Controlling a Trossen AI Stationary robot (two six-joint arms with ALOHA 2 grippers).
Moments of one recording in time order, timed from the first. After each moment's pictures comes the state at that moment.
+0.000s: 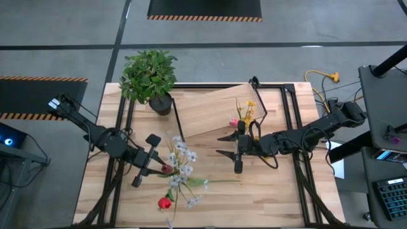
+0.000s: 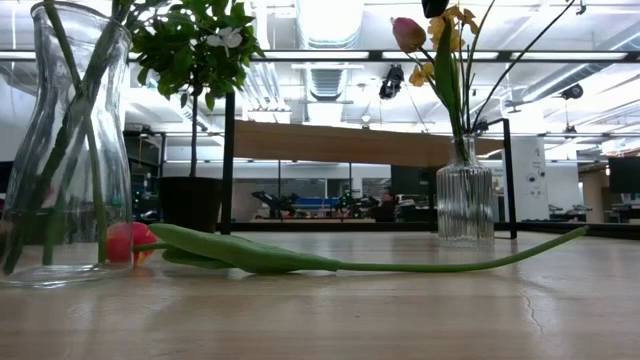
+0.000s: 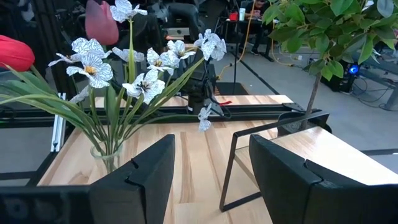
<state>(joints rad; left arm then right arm) -0.58 0.86 0.69 0.04 -0.21 0.06 0.36 1.32 0.88 0.29 0.47 0.08</state>
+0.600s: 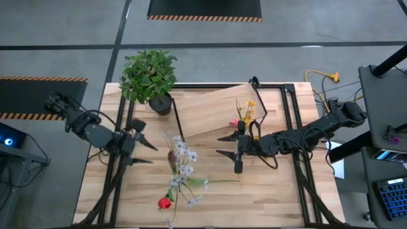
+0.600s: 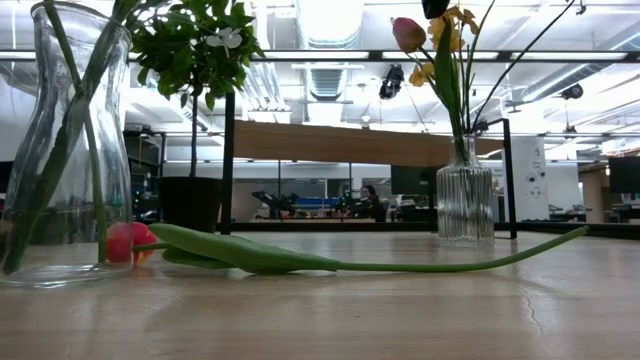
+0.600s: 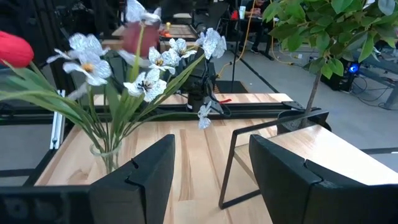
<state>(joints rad) -0.58 0.77 1.01 -0.59 -0.30 -0.02 0.36 1.32 0.87 0.28 0.47 0.08</state>
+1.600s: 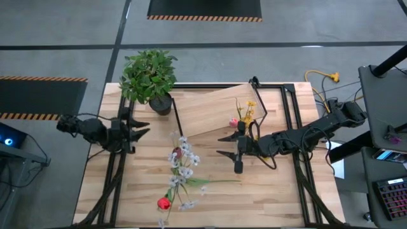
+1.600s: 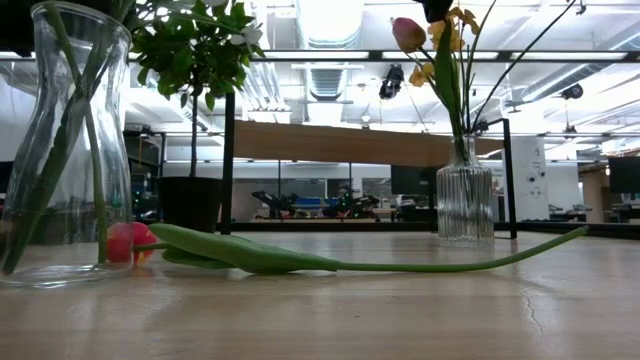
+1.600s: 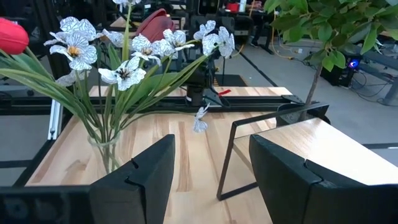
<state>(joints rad) -0.37 0.01 0.21 0.01 -0.53 0.11 0.36 1.32 0.87 0.25 0.47 0.08</state>
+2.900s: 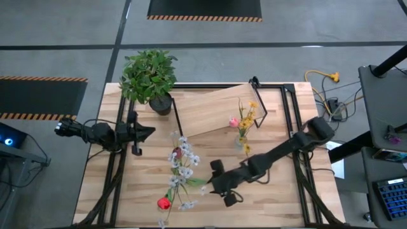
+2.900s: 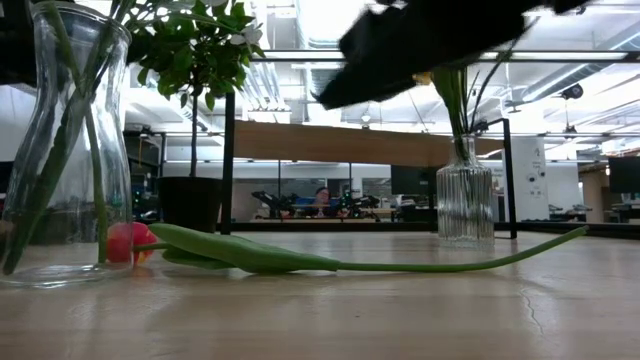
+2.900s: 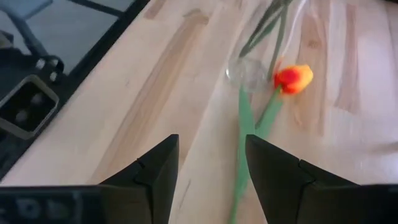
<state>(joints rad) -0.28 0.01 0.03 0.22 -0.45 0.12 0.47 1.85 1.14 0.02 0.11 0.05</state>
